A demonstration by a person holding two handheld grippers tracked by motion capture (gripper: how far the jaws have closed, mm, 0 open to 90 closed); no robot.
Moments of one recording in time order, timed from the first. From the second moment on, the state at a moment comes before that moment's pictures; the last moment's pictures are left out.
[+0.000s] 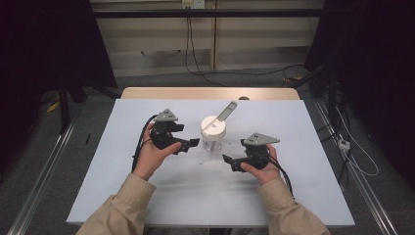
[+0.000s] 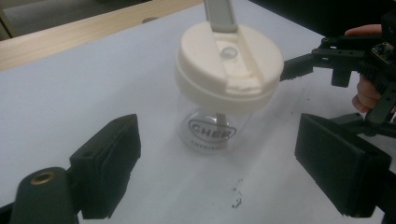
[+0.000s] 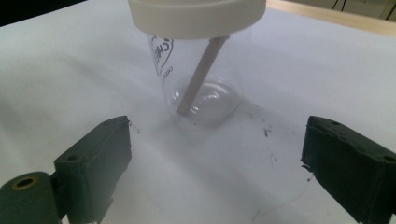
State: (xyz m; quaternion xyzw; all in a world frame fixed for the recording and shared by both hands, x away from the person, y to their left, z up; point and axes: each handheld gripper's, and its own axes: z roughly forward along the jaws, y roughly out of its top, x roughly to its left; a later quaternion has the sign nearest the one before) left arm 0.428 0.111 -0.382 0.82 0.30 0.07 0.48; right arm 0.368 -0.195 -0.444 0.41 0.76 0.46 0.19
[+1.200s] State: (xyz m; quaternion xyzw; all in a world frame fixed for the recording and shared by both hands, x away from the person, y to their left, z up) left arm 0.385 0.195 -0.424 0.81 0.32 0.07 0.48; right arm 0.336 -0.232 -0.444 0.41 0.78 0.43 0.19
